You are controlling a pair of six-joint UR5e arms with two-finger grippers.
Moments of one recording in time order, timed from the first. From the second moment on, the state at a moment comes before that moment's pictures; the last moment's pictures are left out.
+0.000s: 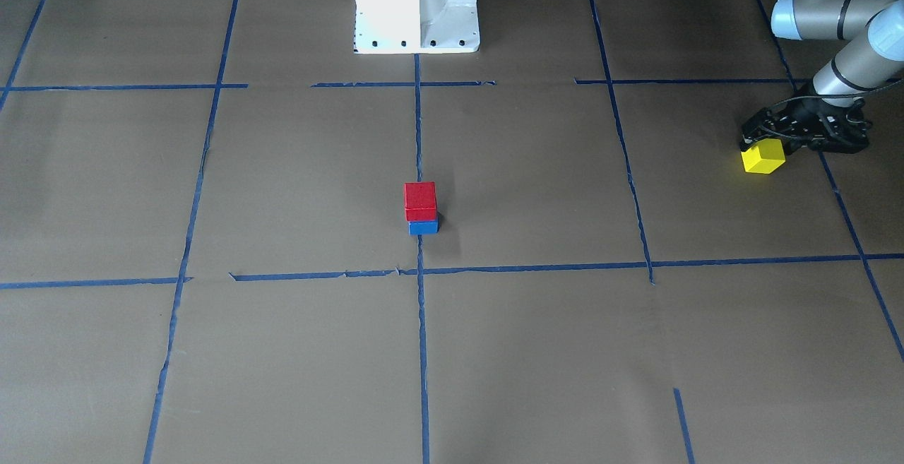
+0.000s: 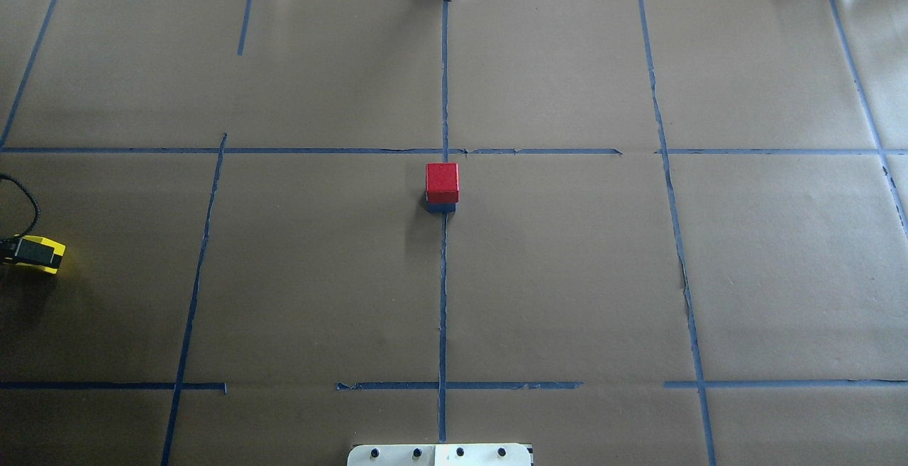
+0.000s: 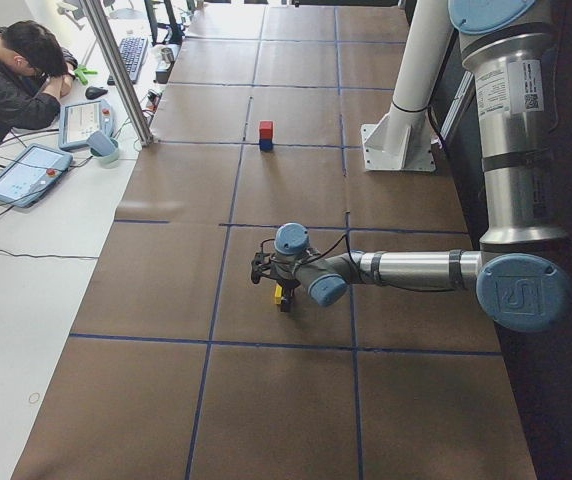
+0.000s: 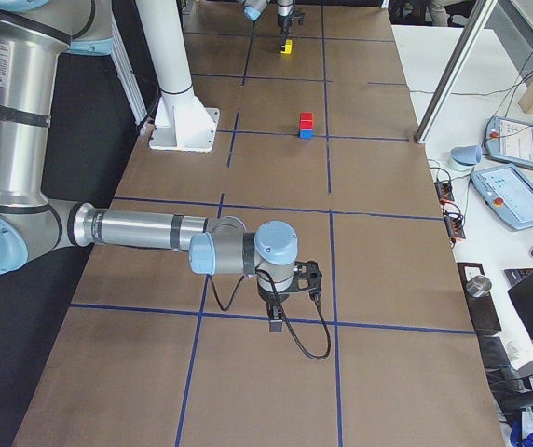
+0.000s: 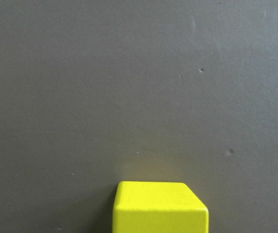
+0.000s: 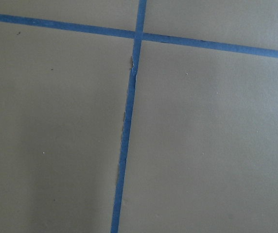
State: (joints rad) left arm -0.91 -1.39 -1.58 -2.36 -2.15 -0.78; right arm 1.52 -1.78 1.73 -1.47 2.30 -0.05
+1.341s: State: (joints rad) left arm -0.88 -1.81 -1.93 -1.69 -2.14 -0.79; right arm 1.52 -1.78 1.73 -1.47 2.30 -0.04
